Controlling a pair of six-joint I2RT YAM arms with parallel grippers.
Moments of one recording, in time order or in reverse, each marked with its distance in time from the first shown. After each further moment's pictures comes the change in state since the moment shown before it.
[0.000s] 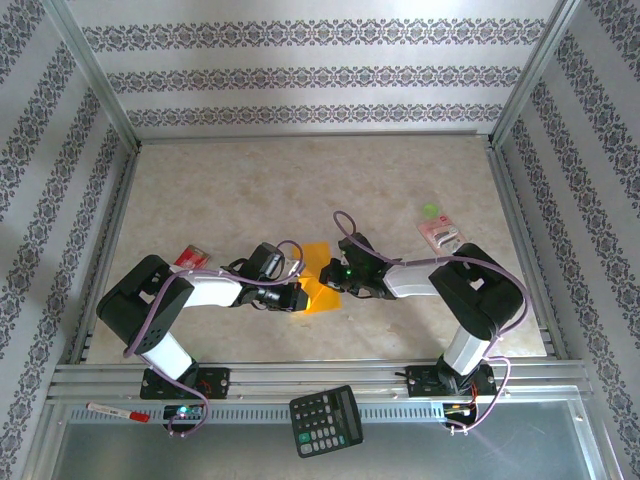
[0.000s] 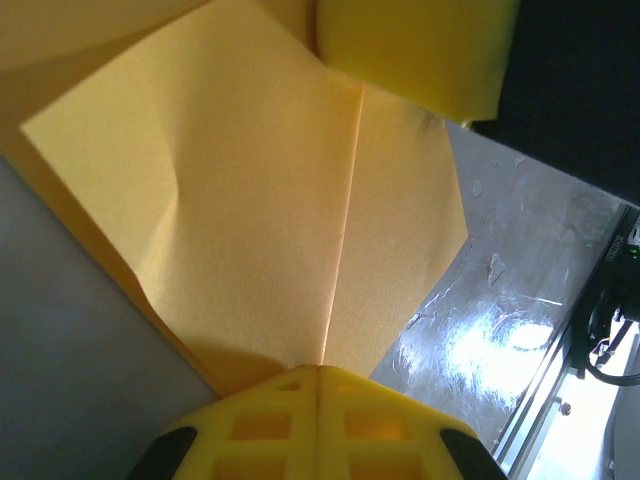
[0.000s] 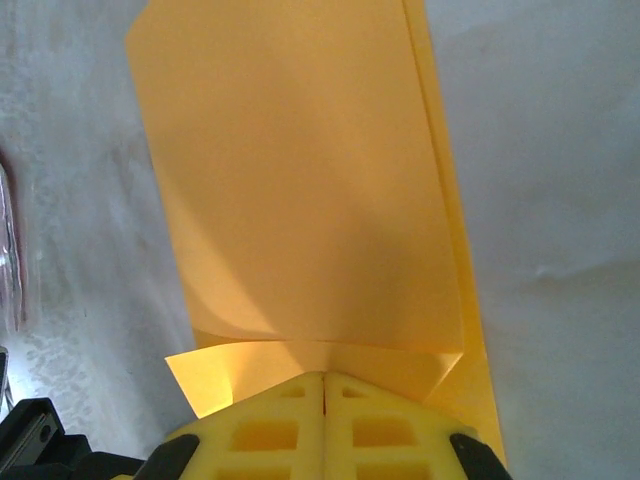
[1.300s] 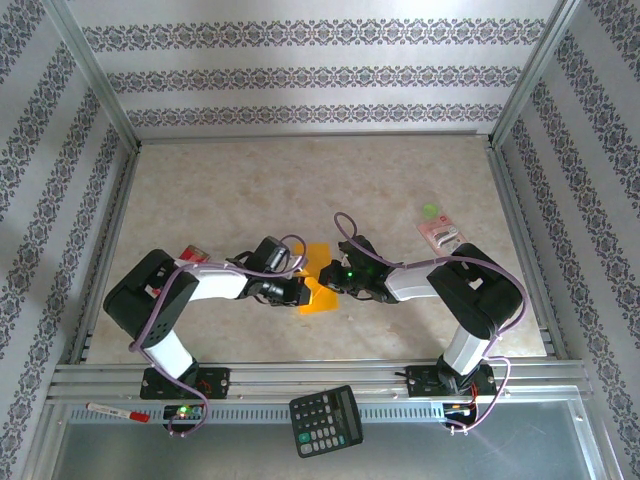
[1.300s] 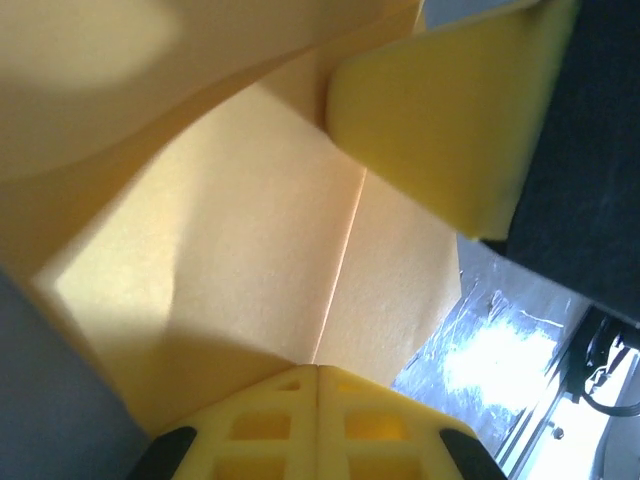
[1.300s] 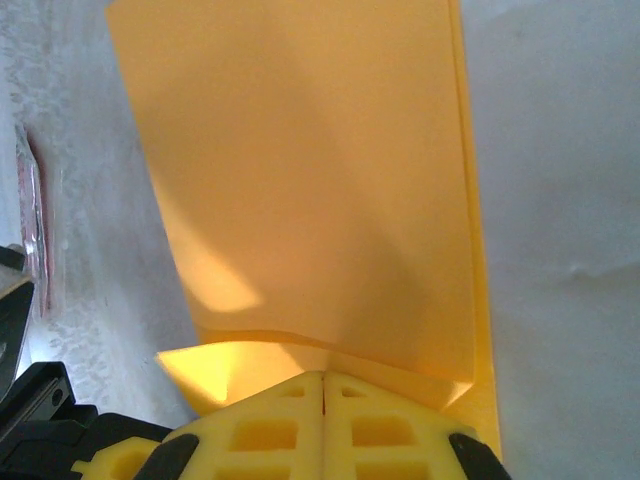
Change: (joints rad) left arm 0.001 0.037 0.076 -0.077 -0.010 -0.021; right arm -0.002 0.006 -0.047 0.101 -0.024 0.003
